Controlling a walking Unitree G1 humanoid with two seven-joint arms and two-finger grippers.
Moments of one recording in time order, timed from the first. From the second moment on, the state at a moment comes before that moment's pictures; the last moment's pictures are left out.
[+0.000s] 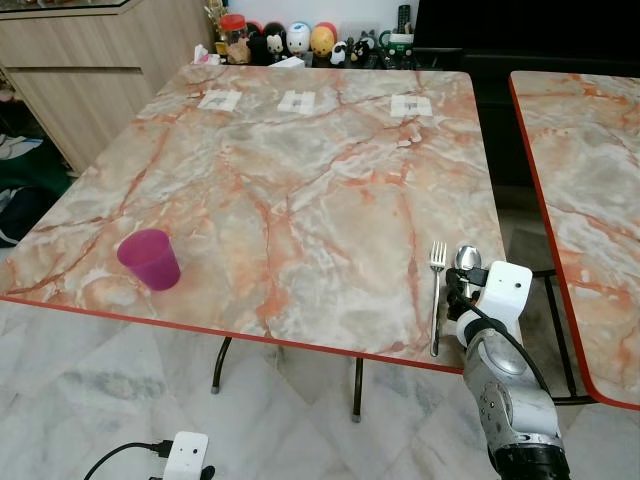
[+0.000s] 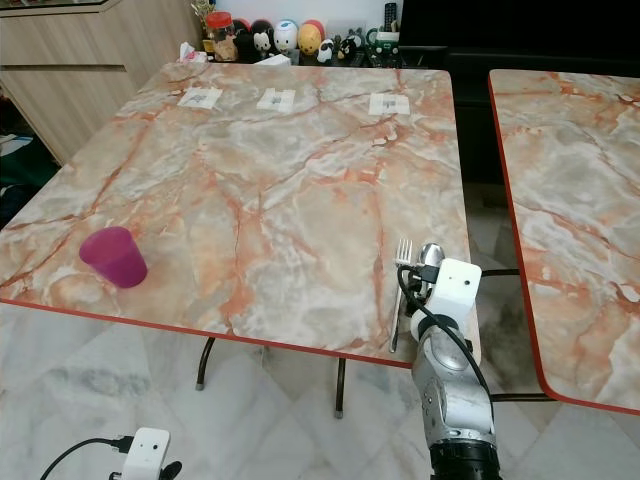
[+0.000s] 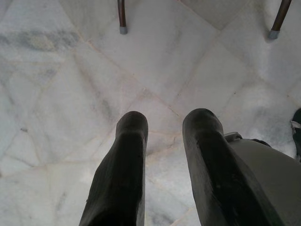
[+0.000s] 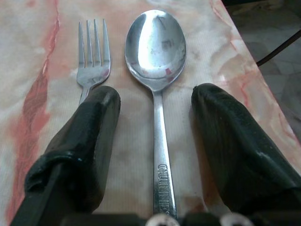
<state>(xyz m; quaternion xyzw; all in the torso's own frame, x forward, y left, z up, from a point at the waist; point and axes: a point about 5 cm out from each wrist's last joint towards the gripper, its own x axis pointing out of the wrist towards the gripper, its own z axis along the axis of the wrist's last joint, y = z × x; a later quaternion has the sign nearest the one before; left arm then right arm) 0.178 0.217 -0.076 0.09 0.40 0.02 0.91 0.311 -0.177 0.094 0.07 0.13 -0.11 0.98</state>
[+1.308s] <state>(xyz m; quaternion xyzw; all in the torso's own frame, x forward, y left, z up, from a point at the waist) 0.176 0.218 -0.078 0.09 0.41 0.02 0.91 0.313 -0.176 0.086 0.06 0.15 -0.10 0.98</state>
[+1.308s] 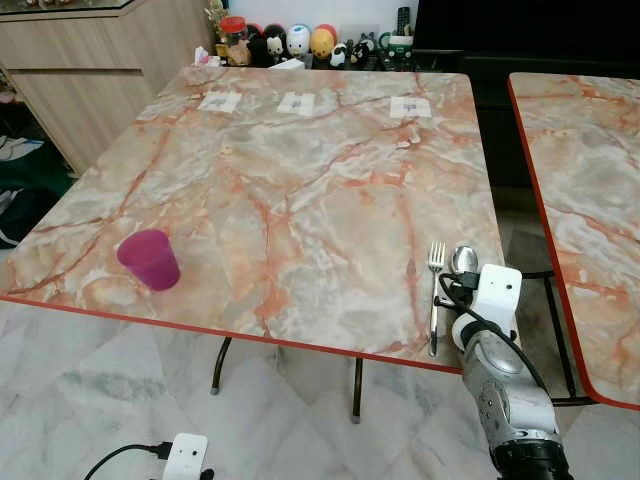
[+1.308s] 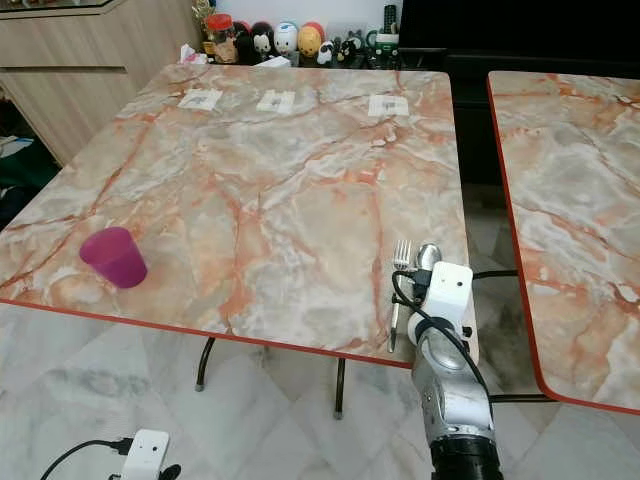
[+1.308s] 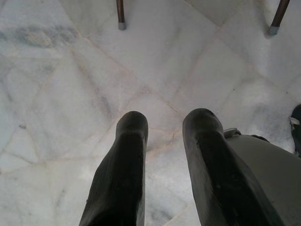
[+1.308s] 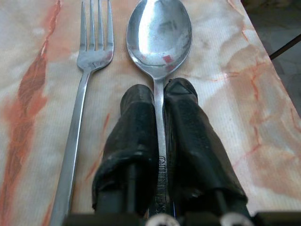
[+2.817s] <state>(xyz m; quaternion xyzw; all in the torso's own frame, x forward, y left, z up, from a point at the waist) 0.176 0.217 -0.079 0.10 0.41 0.02 0.90 0.290 -0.163 0.146 -0.04 -0.11 0.00 0.99</state>
